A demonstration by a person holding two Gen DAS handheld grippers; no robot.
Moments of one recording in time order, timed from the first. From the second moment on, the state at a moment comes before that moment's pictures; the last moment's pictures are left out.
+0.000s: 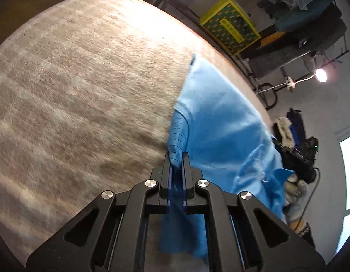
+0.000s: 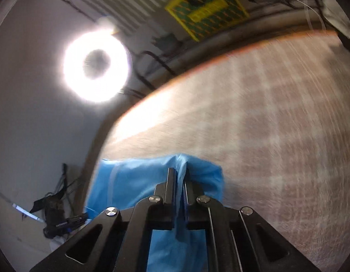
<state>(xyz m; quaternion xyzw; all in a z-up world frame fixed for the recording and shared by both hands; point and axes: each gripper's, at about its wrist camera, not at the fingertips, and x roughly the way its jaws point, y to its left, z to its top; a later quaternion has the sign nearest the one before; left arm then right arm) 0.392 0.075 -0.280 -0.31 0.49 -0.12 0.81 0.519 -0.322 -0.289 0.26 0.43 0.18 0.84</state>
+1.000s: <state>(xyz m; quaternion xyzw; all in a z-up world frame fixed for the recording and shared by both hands) 0.507 -0.043 -0.210 -0.06 0.46 -0.14 0.87 0.485 -0.208 -0.237 -0.02 0.44 0.21 0.87</state>
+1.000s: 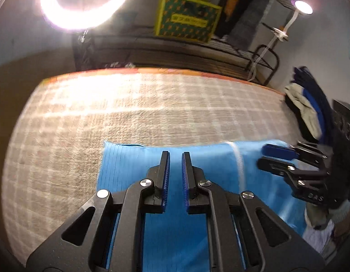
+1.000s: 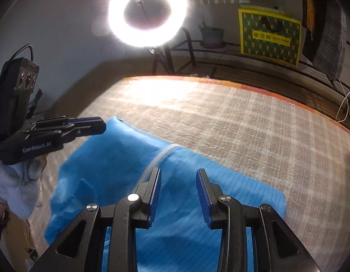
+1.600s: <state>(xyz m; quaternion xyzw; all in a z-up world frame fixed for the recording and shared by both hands) 0.408 -0.003 -0.184 -0.08 0.42 -0.17 0.89 0.418 -0.250 -0.203 0.04 0.41 0.23 0.88</state>
